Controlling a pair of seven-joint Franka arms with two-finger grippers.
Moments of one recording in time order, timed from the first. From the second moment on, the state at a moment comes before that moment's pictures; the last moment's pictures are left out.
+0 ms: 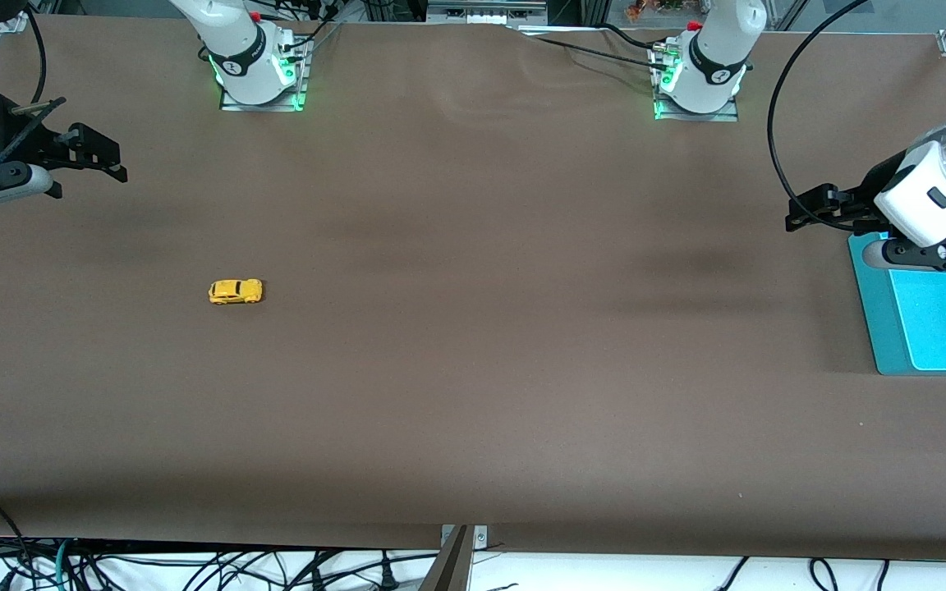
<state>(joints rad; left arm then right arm) -0.03 0.15 -0.04 -1.47 -0.07 1.47 -0.05 -0.11 -0.10 0.10 -1.81 0.06 1.64 -0.27</state>
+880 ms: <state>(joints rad) -0.03 0.15 -0.04 -1.47 -0.07 1.47 0.05 -0.11 -0.05 0.10 -2.10 0.06 2.01 -0.28</state>
